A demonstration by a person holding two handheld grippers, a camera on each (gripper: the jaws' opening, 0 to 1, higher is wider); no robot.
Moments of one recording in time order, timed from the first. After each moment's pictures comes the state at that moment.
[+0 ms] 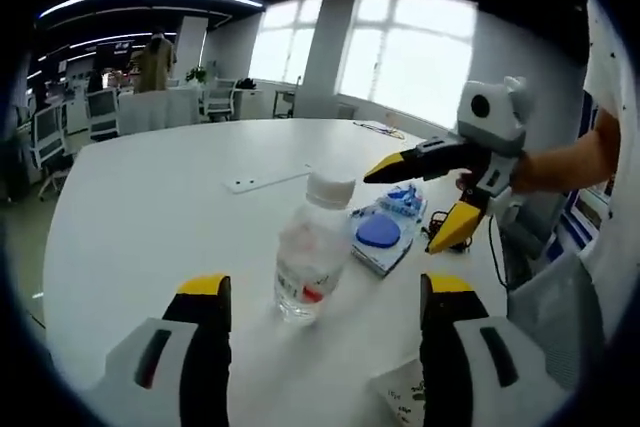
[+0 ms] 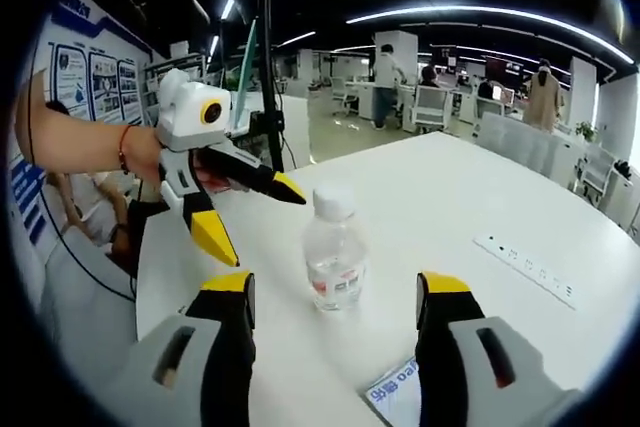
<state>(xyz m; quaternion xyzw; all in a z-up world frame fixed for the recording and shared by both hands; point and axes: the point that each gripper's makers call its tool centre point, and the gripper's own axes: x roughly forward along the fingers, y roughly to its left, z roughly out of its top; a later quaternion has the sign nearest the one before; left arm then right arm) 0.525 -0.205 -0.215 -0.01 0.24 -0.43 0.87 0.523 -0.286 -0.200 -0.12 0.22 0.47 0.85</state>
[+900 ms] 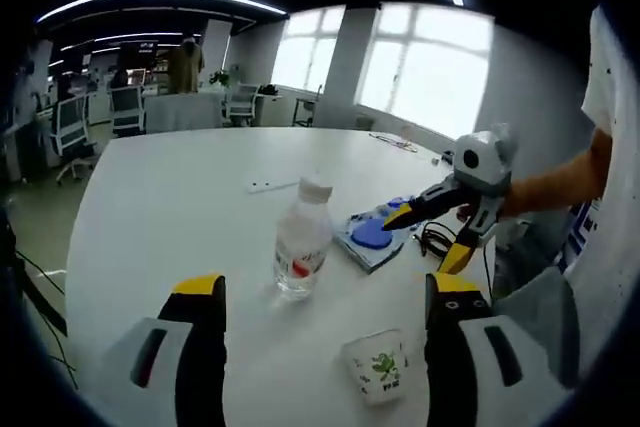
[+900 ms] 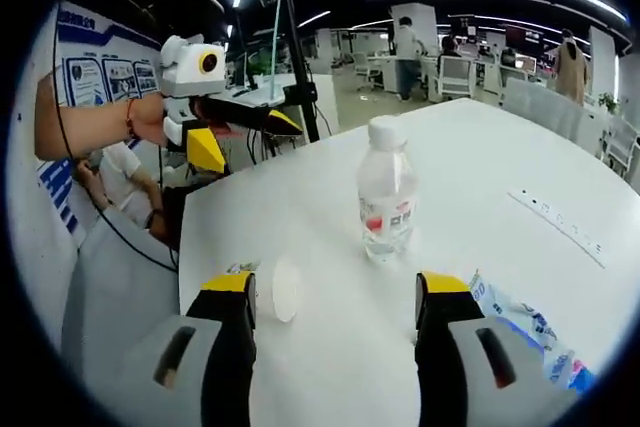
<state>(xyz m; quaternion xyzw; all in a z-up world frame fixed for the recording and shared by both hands) 0.475 -0.174 -0.186 -0.03 0.24 -0.38 0.89 0.459 -0.298 -0.232 -0.10 0.29 0.51 0.80</state>
